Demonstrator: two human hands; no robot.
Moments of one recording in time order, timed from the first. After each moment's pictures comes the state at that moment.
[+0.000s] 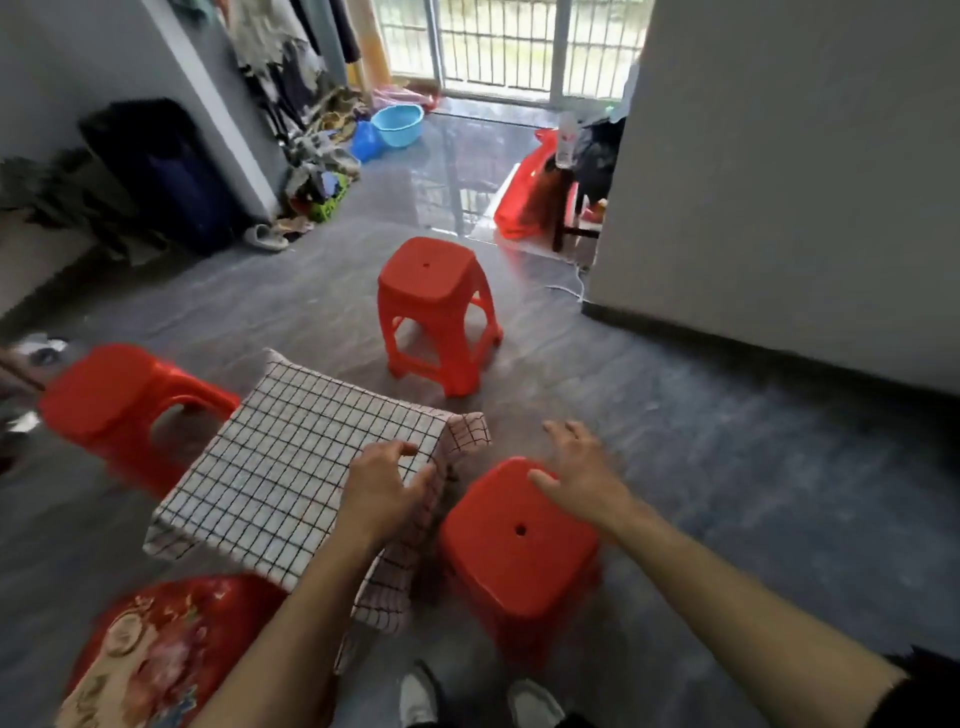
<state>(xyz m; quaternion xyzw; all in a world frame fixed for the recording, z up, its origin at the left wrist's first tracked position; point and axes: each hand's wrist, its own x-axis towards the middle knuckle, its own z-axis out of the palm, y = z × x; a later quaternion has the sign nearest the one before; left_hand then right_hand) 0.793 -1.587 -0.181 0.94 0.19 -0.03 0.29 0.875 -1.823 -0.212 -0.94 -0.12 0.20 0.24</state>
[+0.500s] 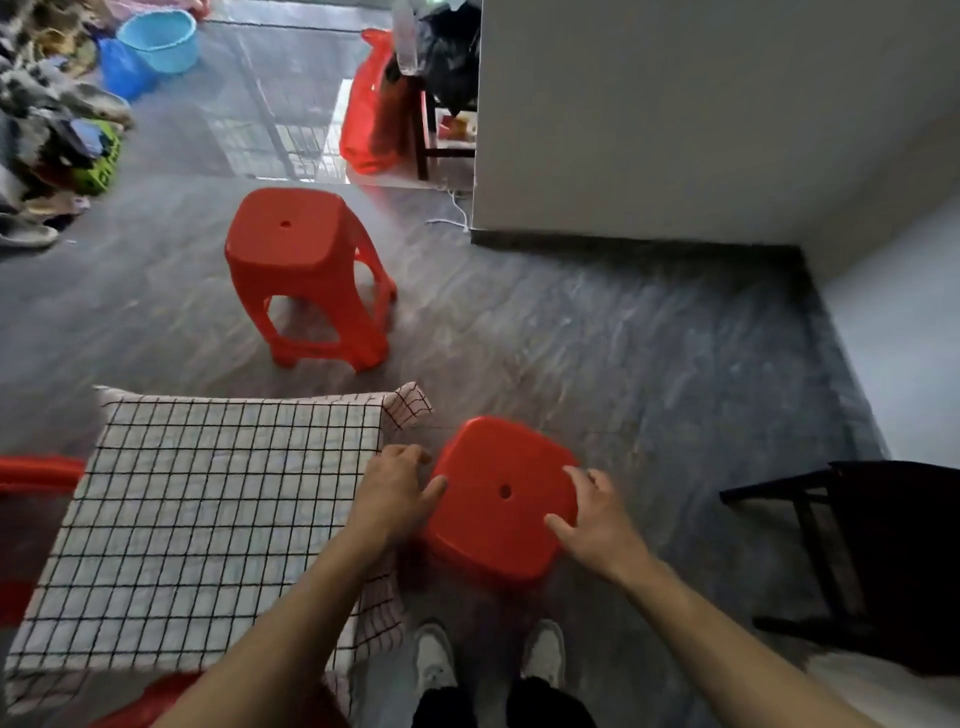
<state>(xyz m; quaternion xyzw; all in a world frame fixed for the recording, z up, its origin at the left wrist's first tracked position) 0.875 -1.541 -0.309 0.94 -0.01 -0.23 0.25 0.803 -1.788 -0.319 -0.92 0.17 0.24 0.27</state>
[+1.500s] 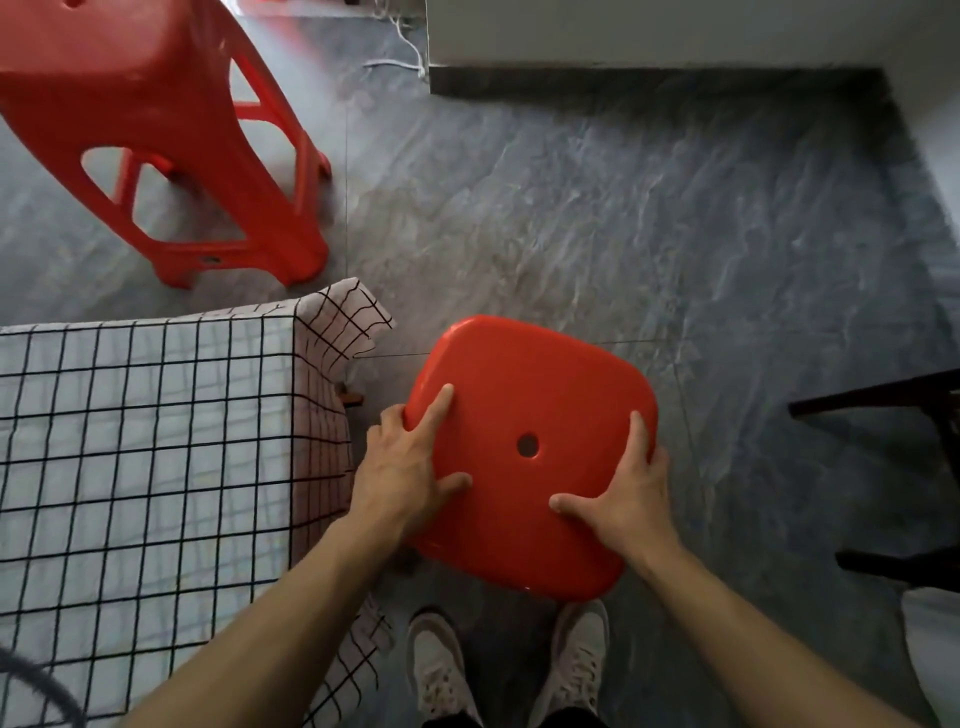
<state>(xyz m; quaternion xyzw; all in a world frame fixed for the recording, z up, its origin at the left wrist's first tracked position) 0.897 -1.569 -0.614 0.93 -0.08 -0.28 0.21 0.805 -1.795 -0.621 -0.86 0.35 0.16 0.32</state>
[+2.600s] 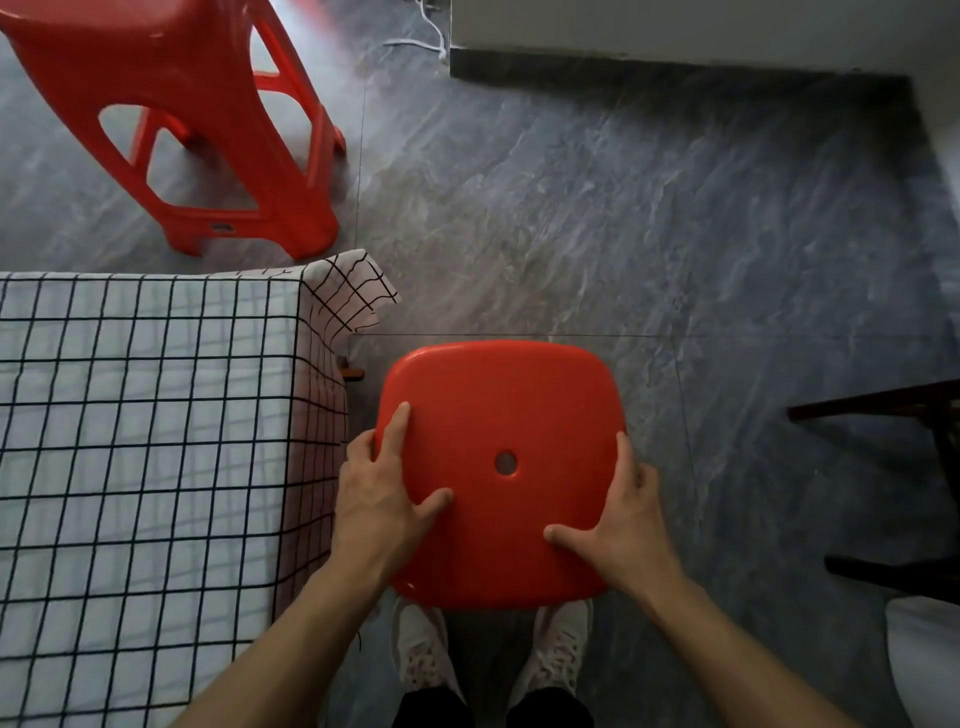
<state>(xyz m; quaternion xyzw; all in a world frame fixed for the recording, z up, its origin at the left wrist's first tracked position) 0.833 -1.554 -0.615 0.93 0.04 -0.23 0.28 0.764 -1.792 -0.610 -0.88 0.29 0.22 0.31</state>
